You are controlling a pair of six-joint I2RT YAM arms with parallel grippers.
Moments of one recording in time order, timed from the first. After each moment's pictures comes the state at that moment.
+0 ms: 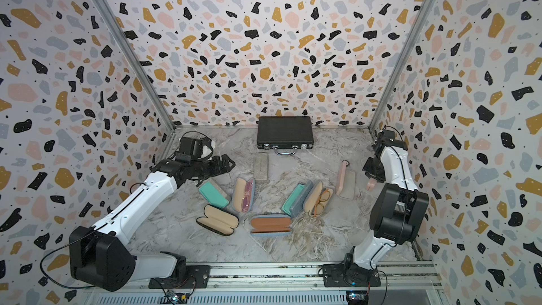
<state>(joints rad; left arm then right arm) -0.26 1.34 1.12 -0.63 0.29 -0.48 -0.30 1.69 1.43 -1.12 0.13 0.29</state>
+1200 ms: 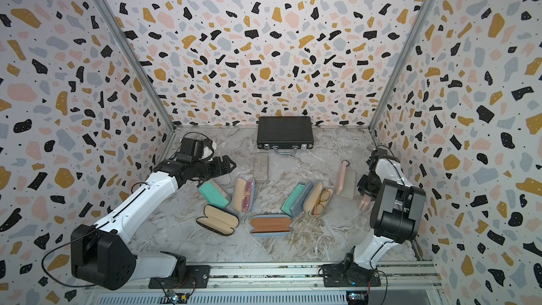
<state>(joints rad) -0.26 1.34 1.10 -0.62 0.31 -0.49 -0.31 1.70 1.19 -1.00 0.10 0.33</state>
